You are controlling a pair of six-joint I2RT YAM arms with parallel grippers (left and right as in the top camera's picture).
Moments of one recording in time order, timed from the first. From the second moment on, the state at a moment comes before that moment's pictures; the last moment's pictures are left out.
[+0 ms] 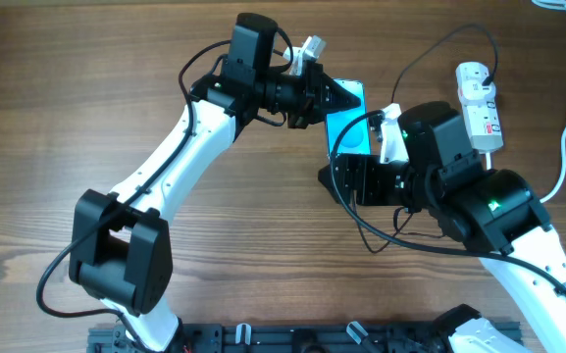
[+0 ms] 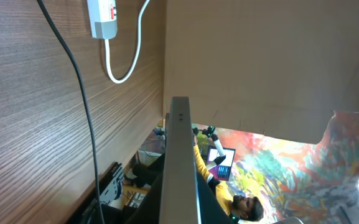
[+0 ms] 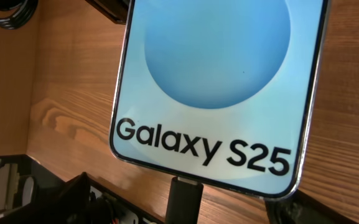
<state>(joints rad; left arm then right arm) -0.43 1.85 1.47 -0.27 1.12 -1.03 0.48 1.16 1.21 -0.95 -0.35 0.54</state>
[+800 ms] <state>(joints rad) -0.24 1.85 1.47 -0.49 0.87 -0.72 -0.25 1.60 1.78 -1.20 -0.24 0.16</state>
